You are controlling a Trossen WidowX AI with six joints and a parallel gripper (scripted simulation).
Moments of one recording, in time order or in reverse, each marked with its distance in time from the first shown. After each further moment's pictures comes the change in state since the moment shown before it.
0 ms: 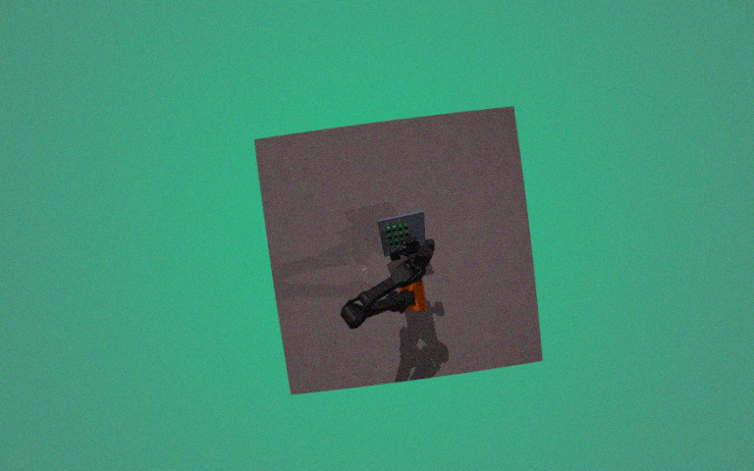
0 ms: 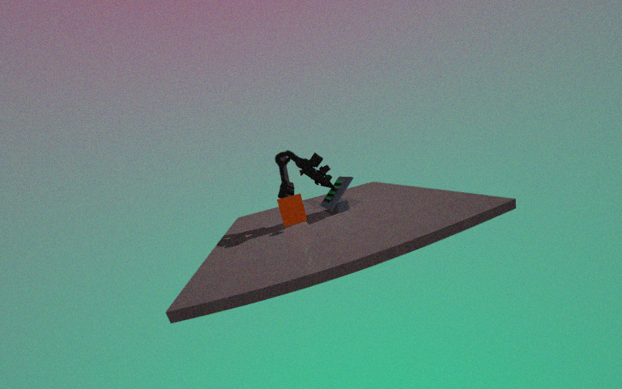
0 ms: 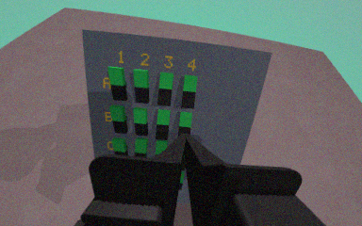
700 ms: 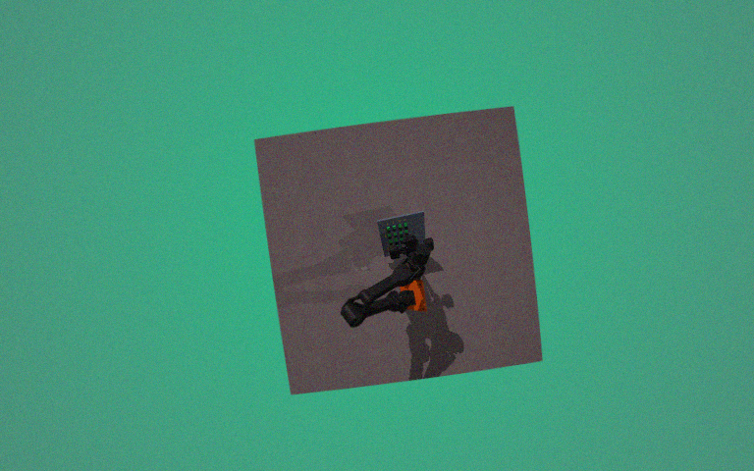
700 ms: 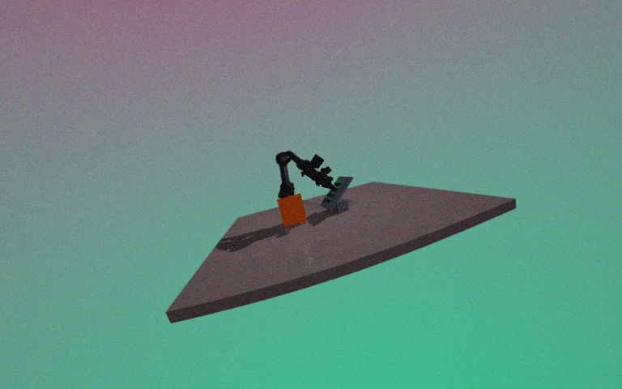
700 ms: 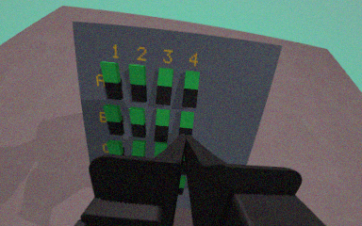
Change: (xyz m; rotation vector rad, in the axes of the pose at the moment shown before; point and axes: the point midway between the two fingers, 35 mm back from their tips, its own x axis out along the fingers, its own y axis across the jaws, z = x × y) arm 0.010 0.001 -0.003 0.005 0.005 0.003
